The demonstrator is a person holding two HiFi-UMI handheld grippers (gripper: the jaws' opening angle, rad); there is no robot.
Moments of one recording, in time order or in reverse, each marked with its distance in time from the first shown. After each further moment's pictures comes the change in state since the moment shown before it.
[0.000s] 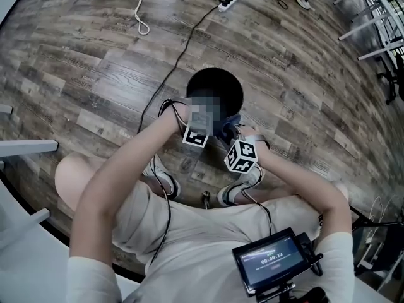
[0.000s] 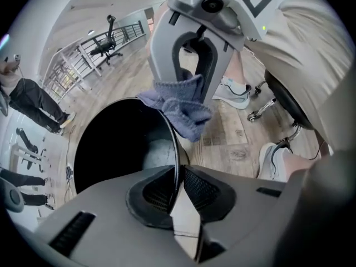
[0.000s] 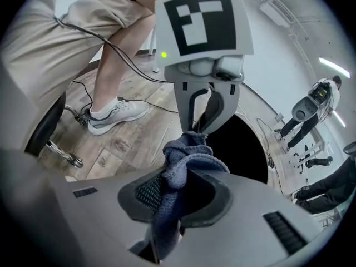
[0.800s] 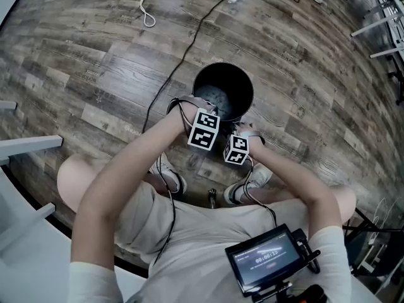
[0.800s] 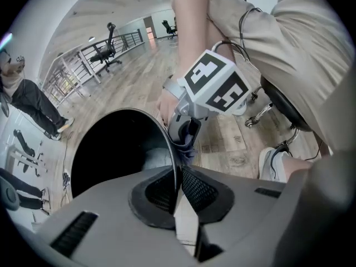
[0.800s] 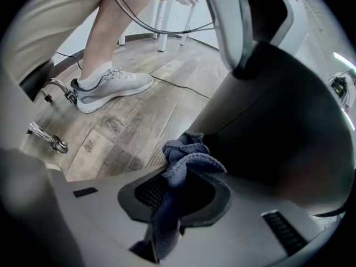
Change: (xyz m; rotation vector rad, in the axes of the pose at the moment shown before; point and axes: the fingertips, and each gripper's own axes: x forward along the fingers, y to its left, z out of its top) left arm -0.002 -0.002 0.014 0.023 -0.080 -0.012; right arm 0.106 0.033 -0.051 -0.031 0.108 0.072
